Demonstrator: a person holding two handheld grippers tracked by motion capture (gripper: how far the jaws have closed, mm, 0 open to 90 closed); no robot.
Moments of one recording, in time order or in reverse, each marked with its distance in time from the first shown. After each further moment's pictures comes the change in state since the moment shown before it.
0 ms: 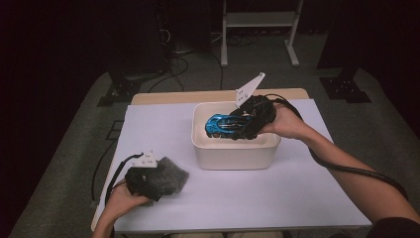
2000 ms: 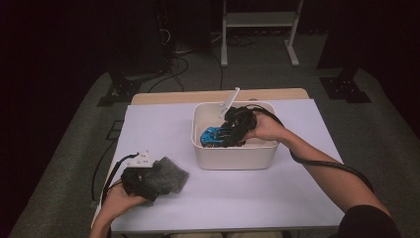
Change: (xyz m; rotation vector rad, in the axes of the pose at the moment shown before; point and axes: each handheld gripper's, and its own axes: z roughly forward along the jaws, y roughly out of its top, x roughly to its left) left arm 0.003 -0.004 -0.008 -0.017 0.005 -0.010; right arm -0.031 -0.018 0.083 0.139 0.080 0.040
